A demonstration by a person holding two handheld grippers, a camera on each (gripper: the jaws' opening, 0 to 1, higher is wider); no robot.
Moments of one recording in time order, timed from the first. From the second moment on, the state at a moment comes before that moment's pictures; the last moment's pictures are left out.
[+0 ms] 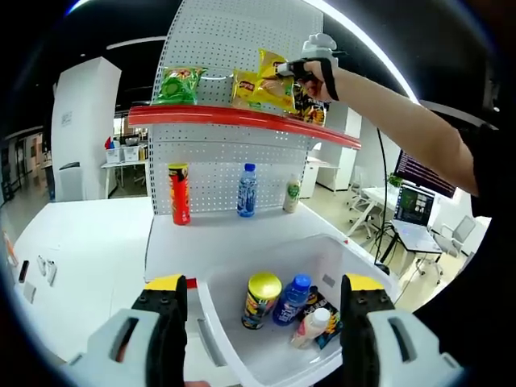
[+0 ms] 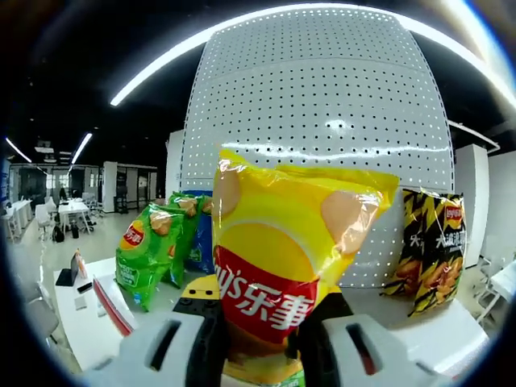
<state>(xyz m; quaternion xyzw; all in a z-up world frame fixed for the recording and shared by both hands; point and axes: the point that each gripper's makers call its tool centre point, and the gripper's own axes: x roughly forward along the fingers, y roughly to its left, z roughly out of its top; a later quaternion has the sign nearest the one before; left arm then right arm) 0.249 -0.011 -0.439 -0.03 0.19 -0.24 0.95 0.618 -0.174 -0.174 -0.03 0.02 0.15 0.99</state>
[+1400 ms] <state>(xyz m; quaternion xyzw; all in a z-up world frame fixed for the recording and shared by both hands) 0.250 0.004 -0.439 -0.03 0.19 -0.22 0.95 0.668 -0.167 -0.199 -0.04 0.05 0.12 0.99</state>
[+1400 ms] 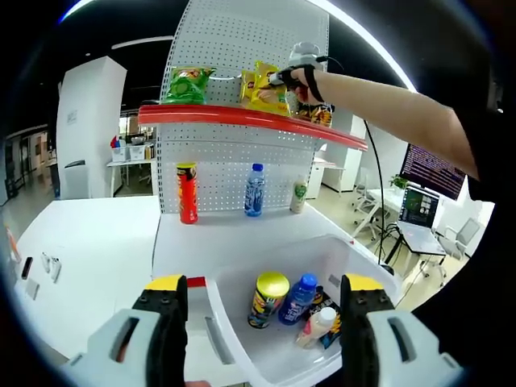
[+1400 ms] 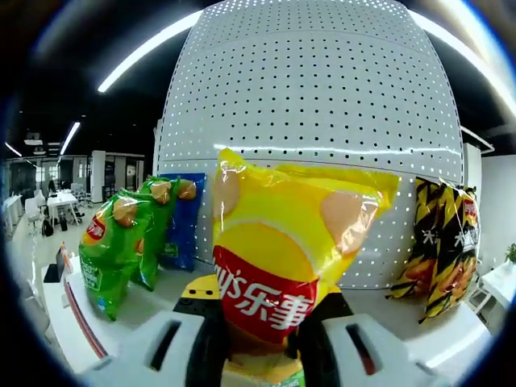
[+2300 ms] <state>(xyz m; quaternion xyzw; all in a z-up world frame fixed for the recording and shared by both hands) 0.256 0.009 -0.443 -0.03 0.20 -0.22 0.95 0.685 -0.162 -0.214 -0.02 0.04 0.11 0.99</state>
